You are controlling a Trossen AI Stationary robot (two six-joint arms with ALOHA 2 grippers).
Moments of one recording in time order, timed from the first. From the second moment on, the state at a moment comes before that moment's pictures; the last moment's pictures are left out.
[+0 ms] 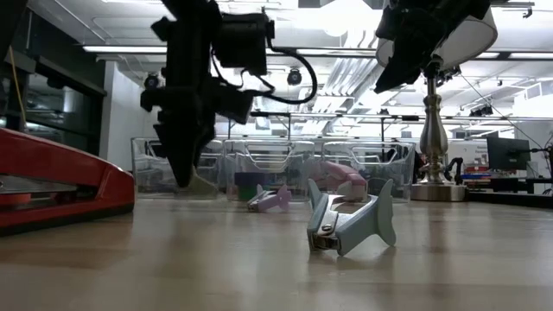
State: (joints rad) left arm 0.00 1.80 1.24 -0.89 0.00 -0.11; right arm -0.49 1.09 0.95 -0.65 -0.21 -0.16
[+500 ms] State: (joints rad) left arm 0.08 1.69 1.33 -1.15 -0.16 -0.17; right arm -0.49 1.09 0.95 -0.65 -0.21 -0.16
